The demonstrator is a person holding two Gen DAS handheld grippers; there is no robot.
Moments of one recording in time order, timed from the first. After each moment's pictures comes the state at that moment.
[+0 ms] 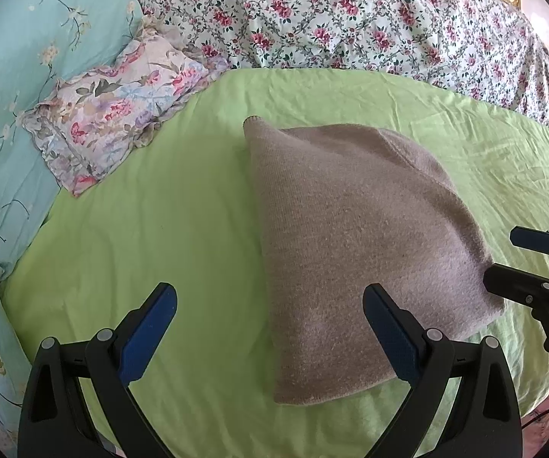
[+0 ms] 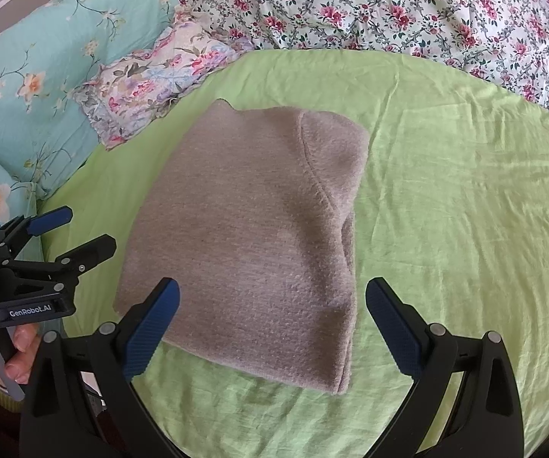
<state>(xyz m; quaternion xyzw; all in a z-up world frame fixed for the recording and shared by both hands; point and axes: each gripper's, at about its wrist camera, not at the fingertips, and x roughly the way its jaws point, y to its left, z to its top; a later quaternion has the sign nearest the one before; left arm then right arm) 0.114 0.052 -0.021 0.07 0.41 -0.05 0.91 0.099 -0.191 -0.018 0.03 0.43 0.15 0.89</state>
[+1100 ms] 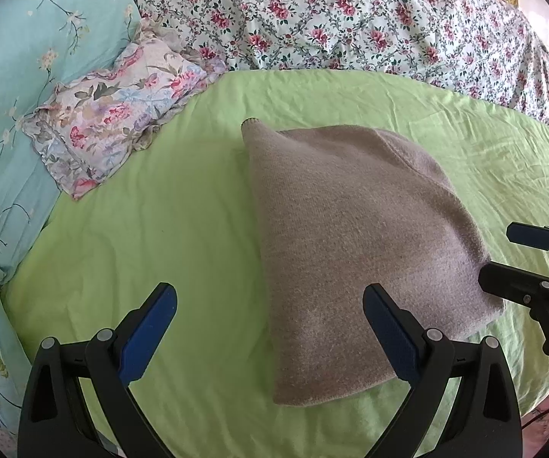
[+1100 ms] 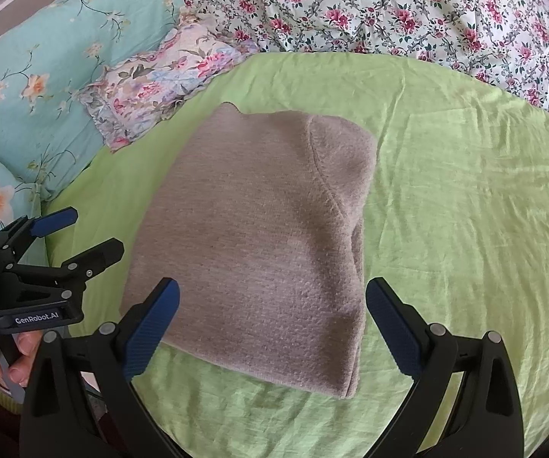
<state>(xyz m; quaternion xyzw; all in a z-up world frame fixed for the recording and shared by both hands) 0.115 0.052 -0.020 0.07 0.41 -0.05 0.91 0.100 -0.183 -0.014 0.03 0.43 0.15 0.89</state>
